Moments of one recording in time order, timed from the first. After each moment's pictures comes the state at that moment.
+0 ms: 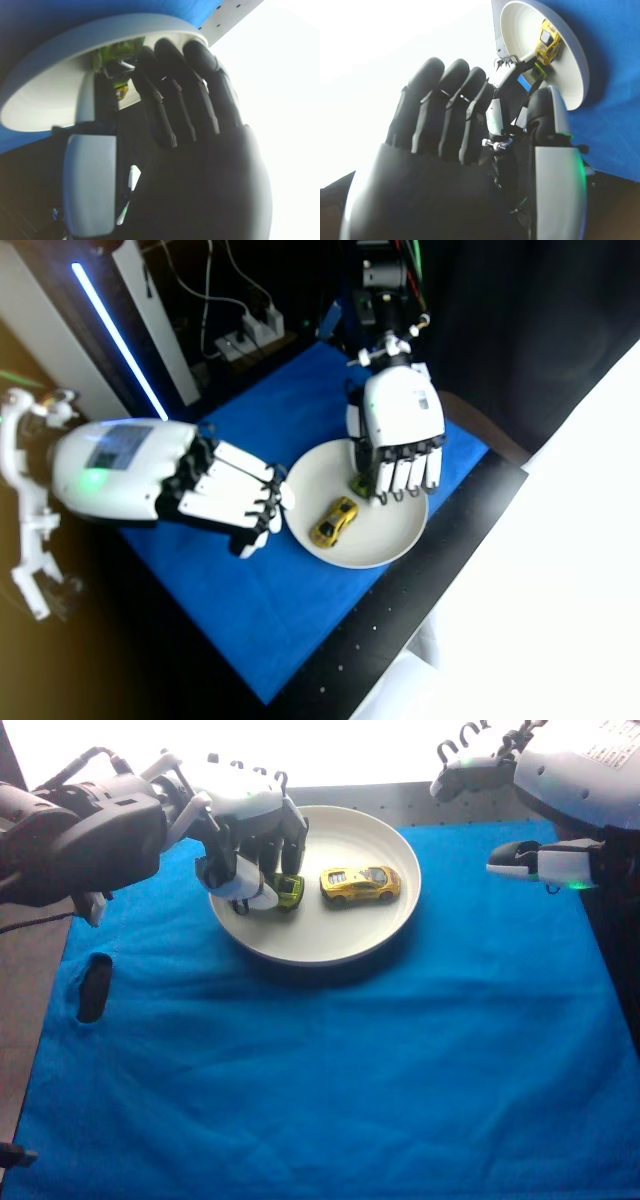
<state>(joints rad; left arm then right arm) 0.45 -1.33 1.51 -0.14 -0.10 1.32 -0.59 -0.99 1.12 -0.03 0.62 -1.18</state>
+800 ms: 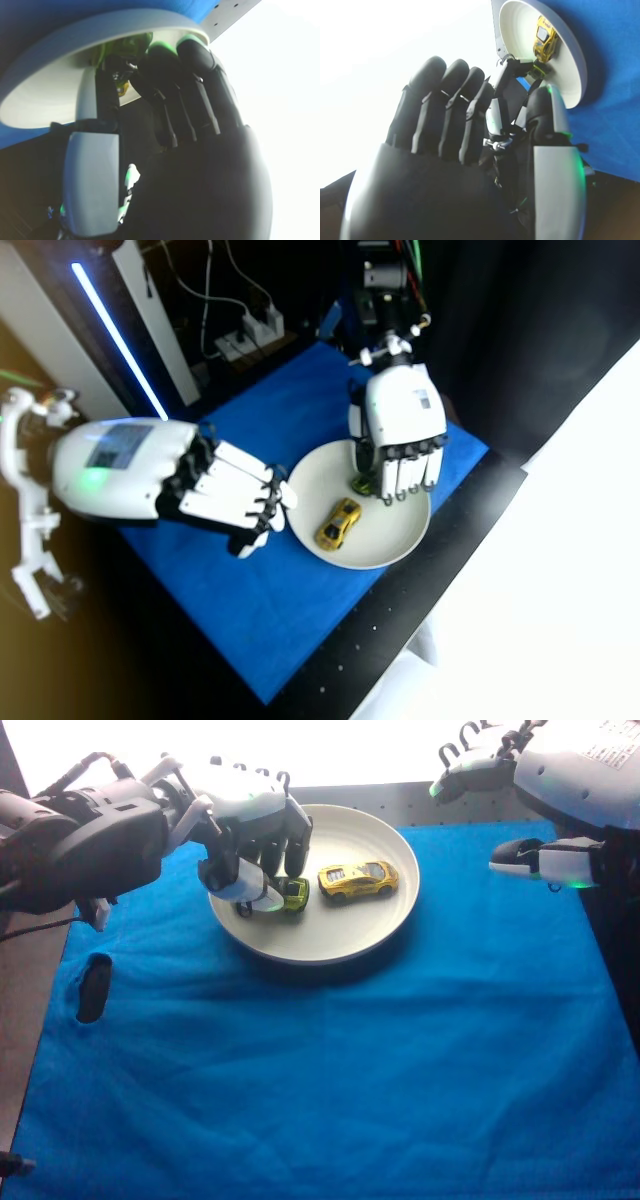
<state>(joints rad) 0.46 -1.32 1.50 -0.15 -0.13 1.32 -0.59 -0.99 1.12 -0.03 0.62 -1.17</state>
